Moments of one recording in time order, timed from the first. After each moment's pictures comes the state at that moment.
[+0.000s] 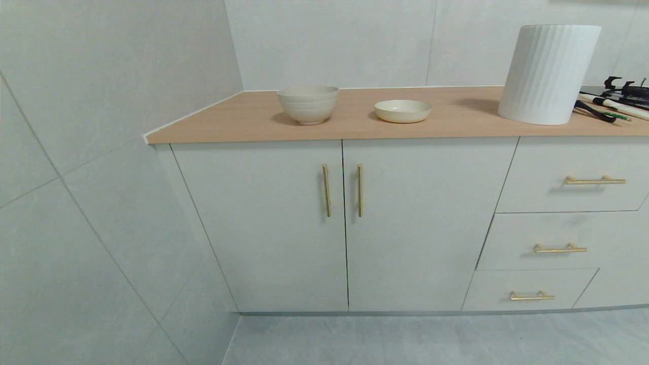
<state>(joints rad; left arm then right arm) 0.00 0.00 0.00 0.00 0.06 -0.01 0.00 0.00 0.00 -0.05 0.00 -0.07</state>
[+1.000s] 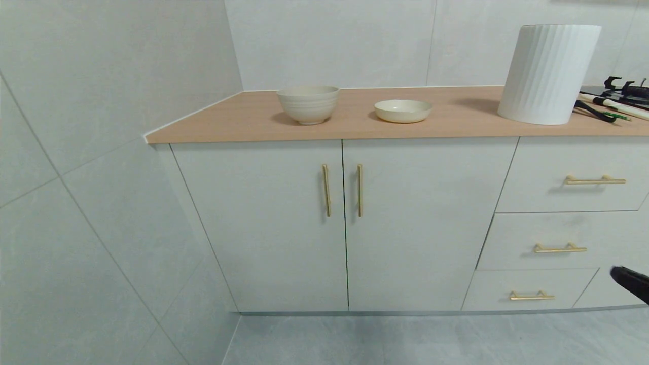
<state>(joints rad) 0.00 0.00 0.00 0.00 0.06 -0.01 0.21 0.84 -0.48 -0.19 0.21 -0.04</state>
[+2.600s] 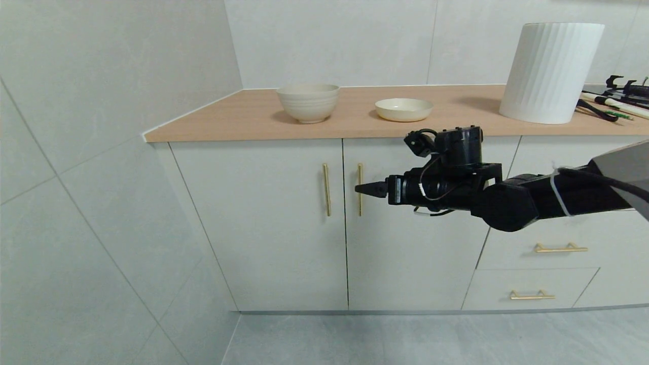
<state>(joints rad) 0.00 0.00 0.00 0.00 0.06 -0.01 0.48 2.11 -1.43 -0.40 0.36 0.27</state>
